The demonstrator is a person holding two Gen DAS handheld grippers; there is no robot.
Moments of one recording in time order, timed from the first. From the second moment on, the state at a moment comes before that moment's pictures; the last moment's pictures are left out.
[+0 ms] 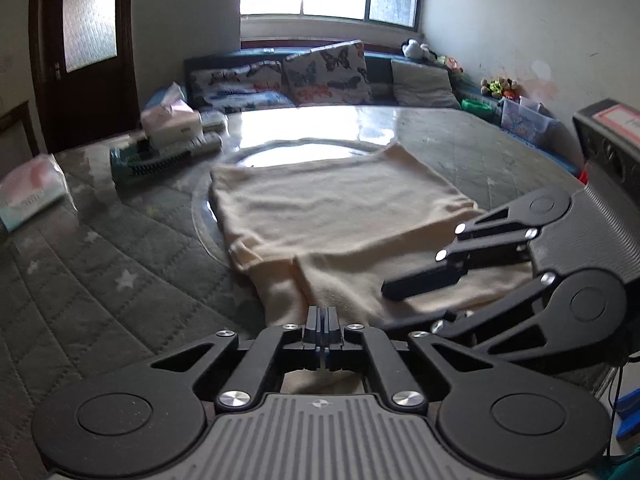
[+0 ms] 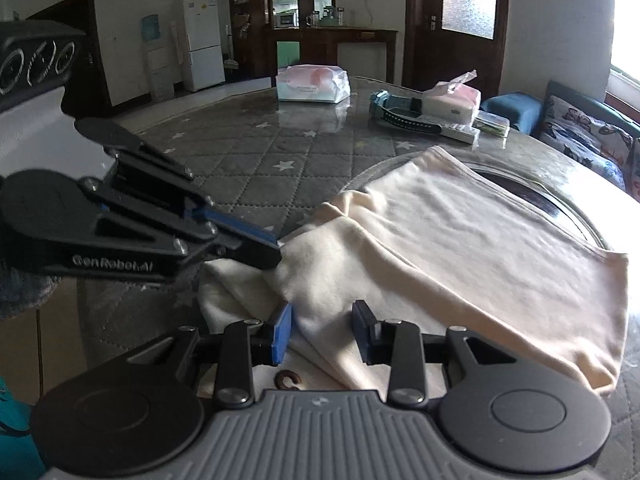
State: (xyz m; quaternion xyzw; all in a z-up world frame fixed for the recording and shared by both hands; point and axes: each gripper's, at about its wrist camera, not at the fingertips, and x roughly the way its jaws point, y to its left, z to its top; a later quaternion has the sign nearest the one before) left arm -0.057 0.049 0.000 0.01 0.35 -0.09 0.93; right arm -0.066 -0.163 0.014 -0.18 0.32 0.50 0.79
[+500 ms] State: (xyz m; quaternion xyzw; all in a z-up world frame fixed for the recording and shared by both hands) left arm -0.025 0.044 0.019 0.03 0.33 -0.11 0.94; right arm -0.026 -0.203 0.030 -0.15 0.33 0.43 0.83
